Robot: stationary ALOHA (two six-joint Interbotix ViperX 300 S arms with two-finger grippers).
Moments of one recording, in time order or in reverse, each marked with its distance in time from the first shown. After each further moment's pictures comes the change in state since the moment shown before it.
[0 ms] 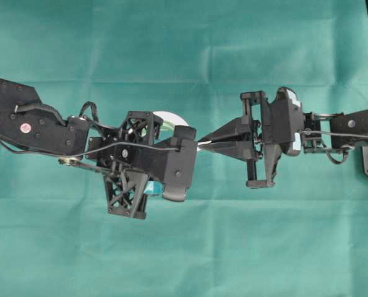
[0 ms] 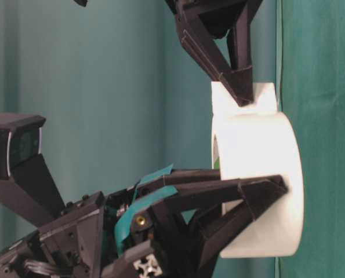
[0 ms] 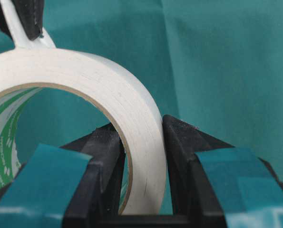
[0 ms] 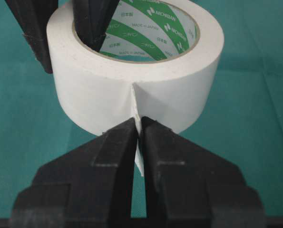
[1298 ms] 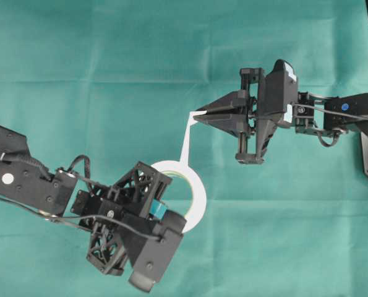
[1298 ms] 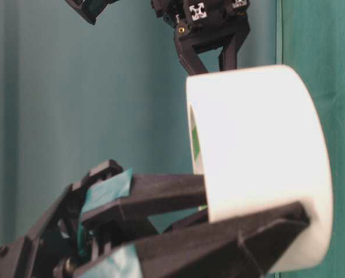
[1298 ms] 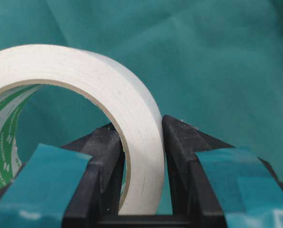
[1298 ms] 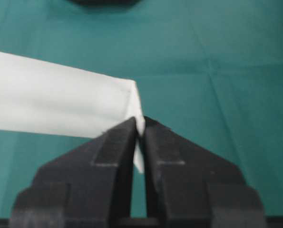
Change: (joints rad) left arm -0.192 0.002 -0.037 -0.002 -0.041 0.209; right arm -0.120 0.025 -0.026 0.026 -0.005 -0.006
